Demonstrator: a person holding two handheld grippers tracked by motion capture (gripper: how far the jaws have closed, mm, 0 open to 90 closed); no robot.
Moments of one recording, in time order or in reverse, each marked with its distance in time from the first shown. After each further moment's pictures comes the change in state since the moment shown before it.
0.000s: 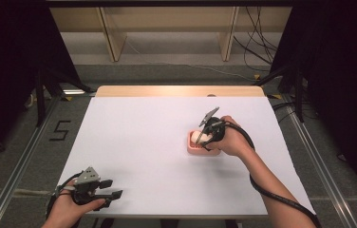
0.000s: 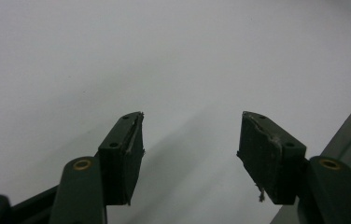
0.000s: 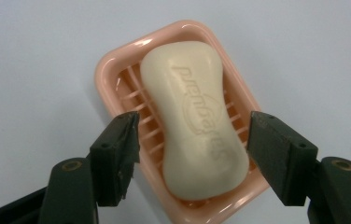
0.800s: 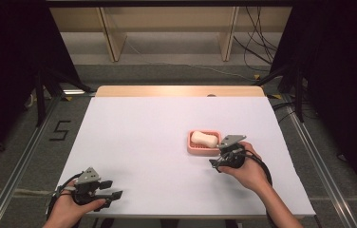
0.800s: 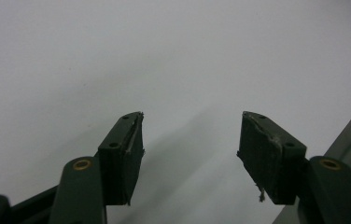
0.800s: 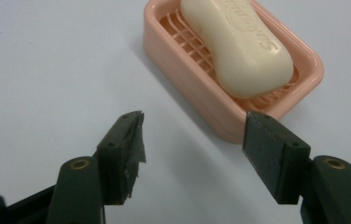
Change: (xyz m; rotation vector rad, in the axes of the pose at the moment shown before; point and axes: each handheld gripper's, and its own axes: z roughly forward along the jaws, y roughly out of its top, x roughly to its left) left arm 0.001 -0.002 0.002 0.019 0.007 -0.005; right arm 0.039 -0.085 -0.015 -0.226 -0.027 0.121
